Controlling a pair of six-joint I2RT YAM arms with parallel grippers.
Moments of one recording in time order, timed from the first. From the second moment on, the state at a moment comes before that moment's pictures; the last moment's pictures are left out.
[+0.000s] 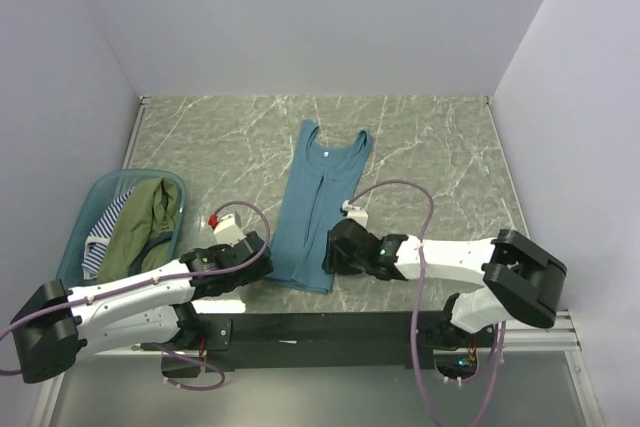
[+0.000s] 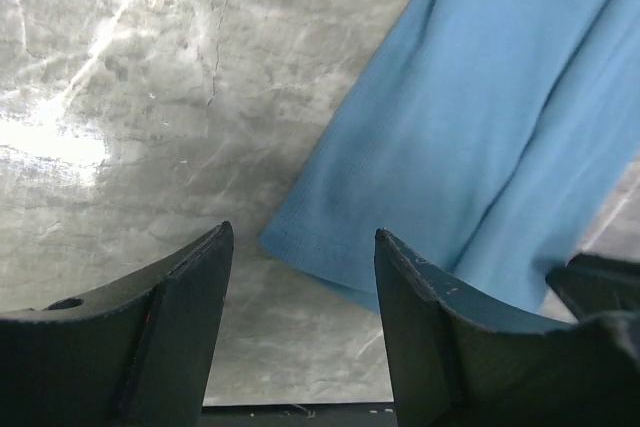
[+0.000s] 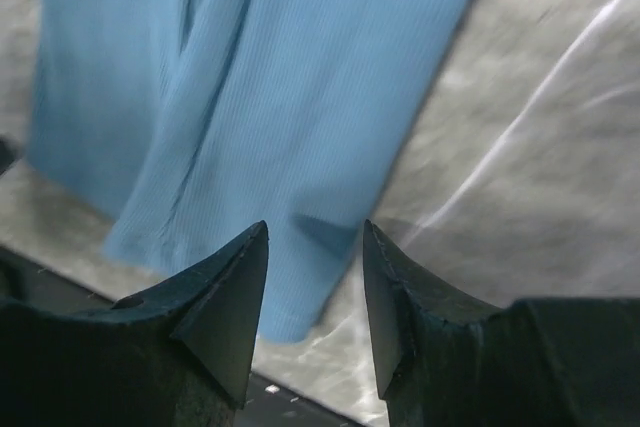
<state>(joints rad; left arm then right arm) -1.00 0.93 0.44 -0.55 -0.47 -1.31 1.02 1.42 0.63 -0.16 0.18 0.93</state>
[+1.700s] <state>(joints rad) -1.23 0.92 0.39 -0.47 -0.33 -1.34 1.42 1.26 0.57 -0.52 0.32 1.28</state>
